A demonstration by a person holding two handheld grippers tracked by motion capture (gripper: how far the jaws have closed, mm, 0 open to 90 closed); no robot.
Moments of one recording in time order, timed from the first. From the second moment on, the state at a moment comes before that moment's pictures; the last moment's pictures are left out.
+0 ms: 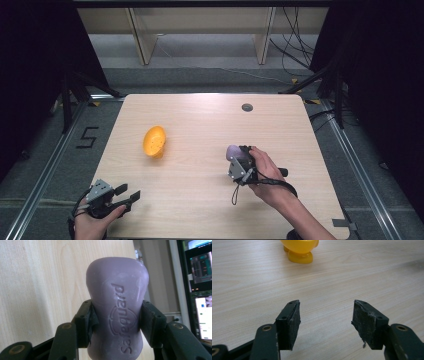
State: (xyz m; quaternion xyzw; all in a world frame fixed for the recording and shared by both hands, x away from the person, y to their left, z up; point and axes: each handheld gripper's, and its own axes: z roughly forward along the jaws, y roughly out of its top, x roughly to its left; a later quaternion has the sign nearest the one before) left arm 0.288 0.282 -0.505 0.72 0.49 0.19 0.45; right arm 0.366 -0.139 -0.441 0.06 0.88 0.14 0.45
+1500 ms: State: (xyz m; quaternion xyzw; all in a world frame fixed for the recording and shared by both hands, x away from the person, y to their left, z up) left arm 0.341 0.156 -0.422 0.80 0.31 0.11 0.49; right arm 0.295 -0.138 -0.435 0.03 0.85 0.14 0.51
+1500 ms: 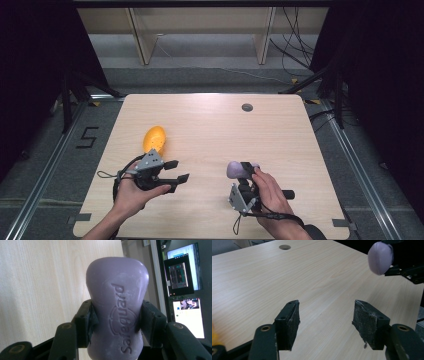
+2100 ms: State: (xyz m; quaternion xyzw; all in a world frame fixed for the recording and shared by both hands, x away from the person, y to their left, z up) left arm 0.353 0.107 -0.406 0.80 0.28 0.06 0.52; right arm 0.294 -0.131 -0.436 0.01 0.84 0.14 0.52
